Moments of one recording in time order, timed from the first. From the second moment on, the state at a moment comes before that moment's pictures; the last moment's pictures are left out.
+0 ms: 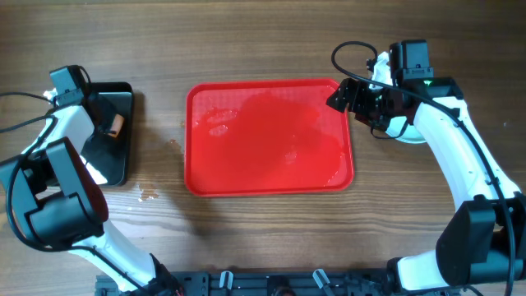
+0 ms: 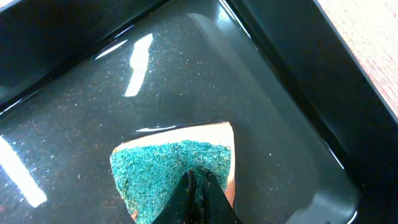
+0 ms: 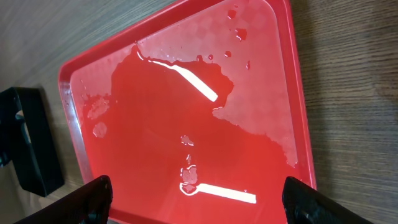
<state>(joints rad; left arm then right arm) 0.37 1.95 1.18 -0.30 -0.14 -0.54 0.07 1.65 1.25 -0.79 -0.45 0.40</state>
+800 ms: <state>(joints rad) 0.37 1.38 1.18 -0.63 0.17 -0.53 0.07 1.24 1.25 -1.09 -0.27 0.39</state>
